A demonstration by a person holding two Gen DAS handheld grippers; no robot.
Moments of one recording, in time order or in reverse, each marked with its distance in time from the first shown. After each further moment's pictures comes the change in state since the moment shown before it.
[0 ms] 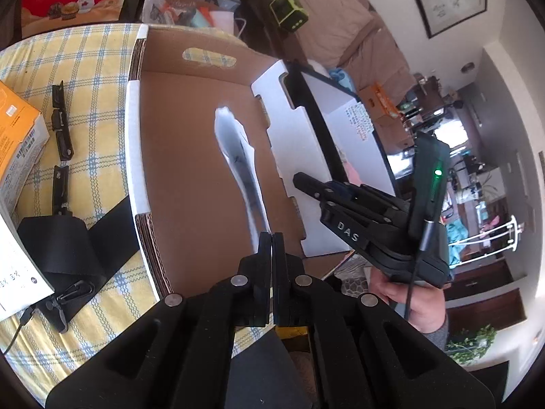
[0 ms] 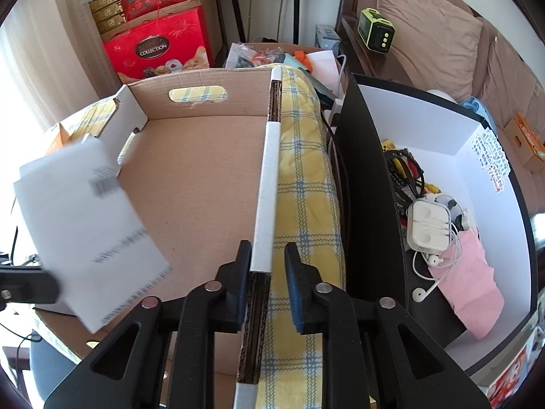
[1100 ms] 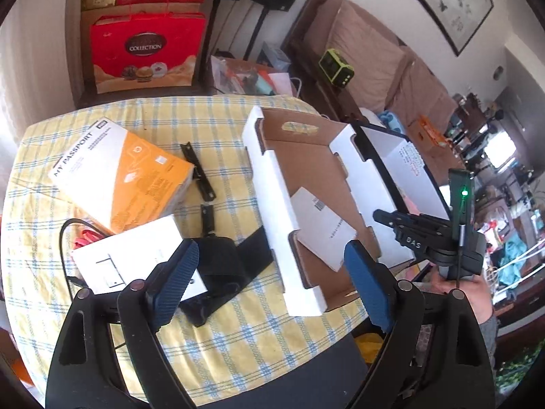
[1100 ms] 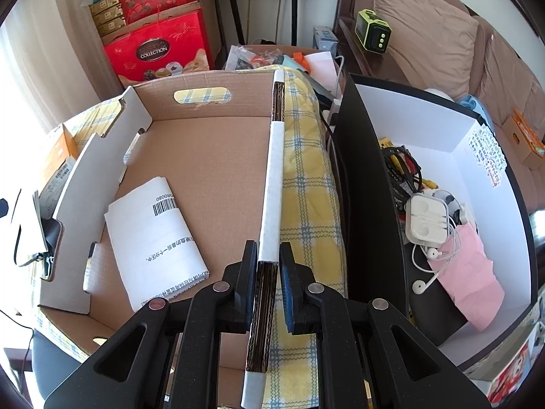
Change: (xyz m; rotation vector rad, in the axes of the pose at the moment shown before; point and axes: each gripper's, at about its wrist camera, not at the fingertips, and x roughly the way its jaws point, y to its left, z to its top) left arm -0.101 0.038 -0.020 0.063 -0.256 0.294; right arm -0.008 0.004 -0.007 0.014 -0.011 -0.009
